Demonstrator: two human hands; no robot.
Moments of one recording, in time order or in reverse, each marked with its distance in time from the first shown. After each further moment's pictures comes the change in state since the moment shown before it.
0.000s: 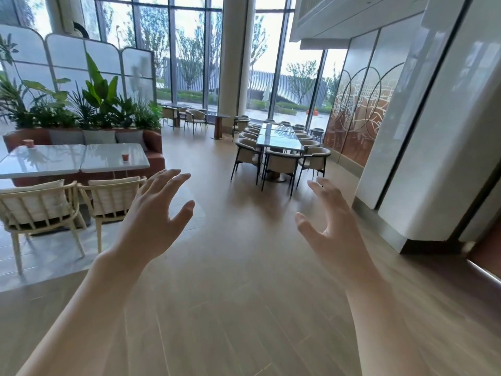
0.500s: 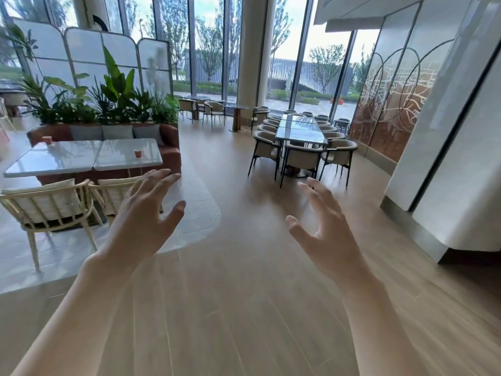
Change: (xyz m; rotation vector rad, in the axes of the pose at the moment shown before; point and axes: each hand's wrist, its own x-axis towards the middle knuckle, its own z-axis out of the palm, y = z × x) left_hand 0.114 -0.084 0.095 0.083 -0.005 -0.107; right_hand 0.137 0.091 0.103 0.033 -0.136 -0.027
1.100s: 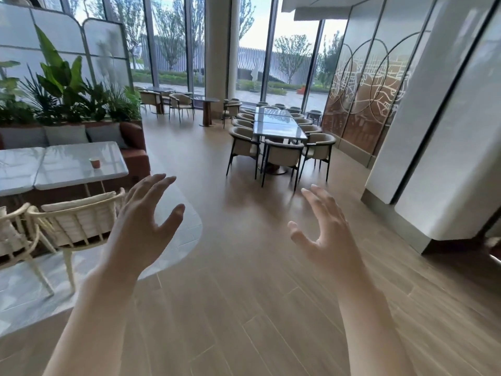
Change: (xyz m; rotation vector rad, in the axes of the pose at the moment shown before) left_hand 0.208 -0.153 0.111 -0.198 -0.035 -0.032; right_hand 0.197 0.039 0.146 -0.120 0.078 0.162
